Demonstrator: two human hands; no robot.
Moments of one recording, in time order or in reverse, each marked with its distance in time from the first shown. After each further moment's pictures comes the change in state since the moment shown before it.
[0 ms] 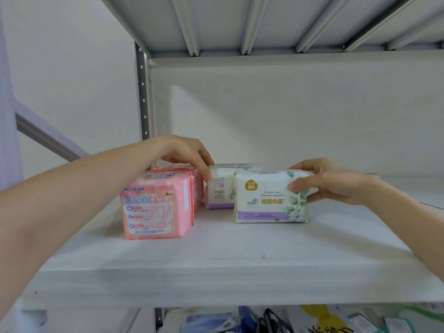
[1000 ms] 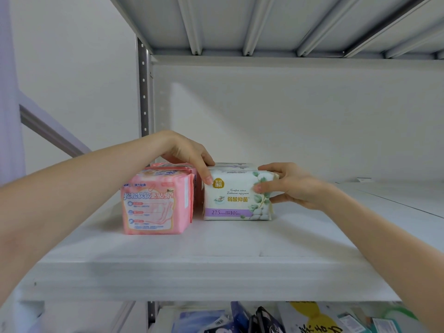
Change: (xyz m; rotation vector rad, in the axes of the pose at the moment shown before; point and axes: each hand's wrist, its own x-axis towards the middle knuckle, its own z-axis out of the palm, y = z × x) left_hand -0.025 0.016 0.008 0.075 -0.193 0.026; right_hand 0.021 -0.015 0.057 0.084 0.070 0.040
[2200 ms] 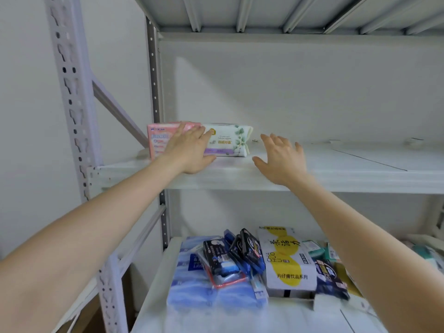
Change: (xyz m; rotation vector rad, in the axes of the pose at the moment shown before) left_hand -0.109 0.065 0.170 0.640 0.769 -0.116; right_hand -0.154 0.017 0.033 -1.232 0.473 -0.227
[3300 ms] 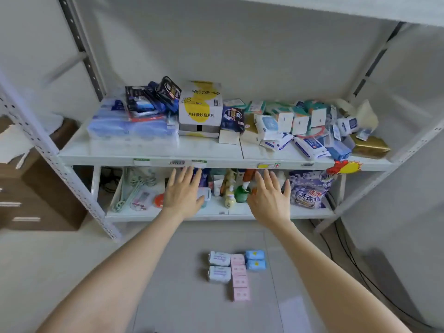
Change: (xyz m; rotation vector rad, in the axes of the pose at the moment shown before) left_hand -0.330 0.445 0.151 -0.256 -0.520 -0.021; right_hand -0.506 0.231 0.065 -0.040 -0.577 0.164
